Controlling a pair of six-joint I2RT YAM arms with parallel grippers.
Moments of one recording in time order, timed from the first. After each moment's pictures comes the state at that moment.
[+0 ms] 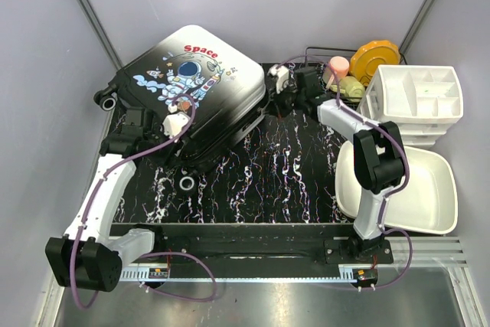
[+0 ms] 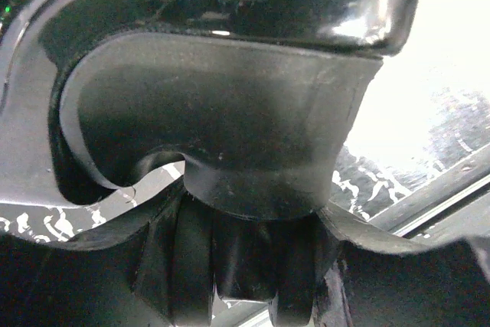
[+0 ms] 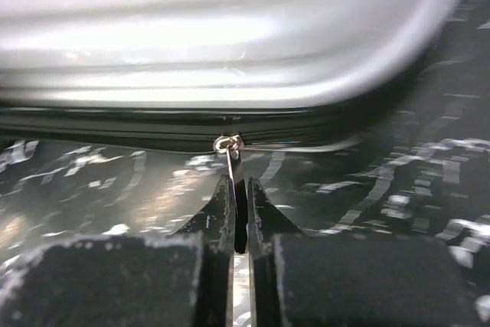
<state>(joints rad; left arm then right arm) -0.12 1.08 1.01 -0.93 0.28 0.47 0.40 1.89 1.37 -0.09 -0.61 -0.11</state>
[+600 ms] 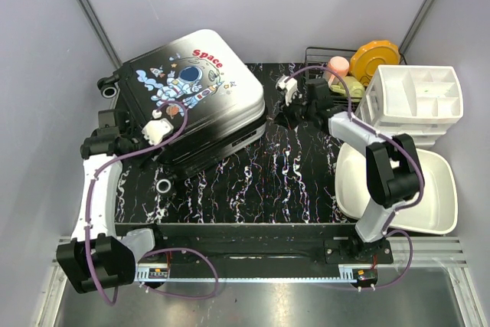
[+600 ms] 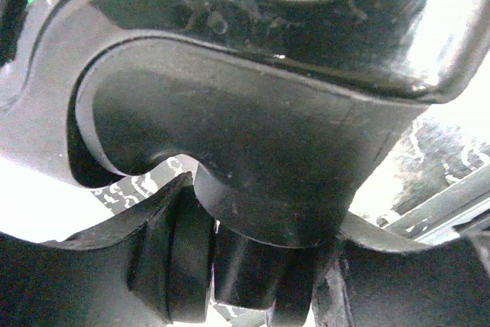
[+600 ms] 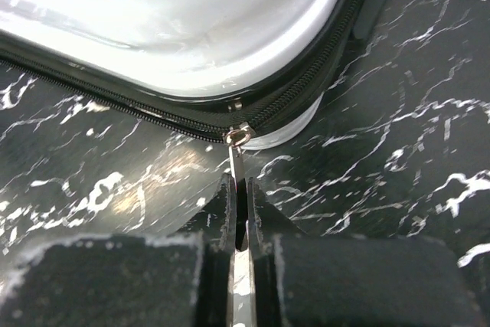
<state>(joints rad) 0.17 1.08 1.02 -1.00 0.33 0.90 0.32 1.79 1.23 -0.07 -0.63 -0.25</state>
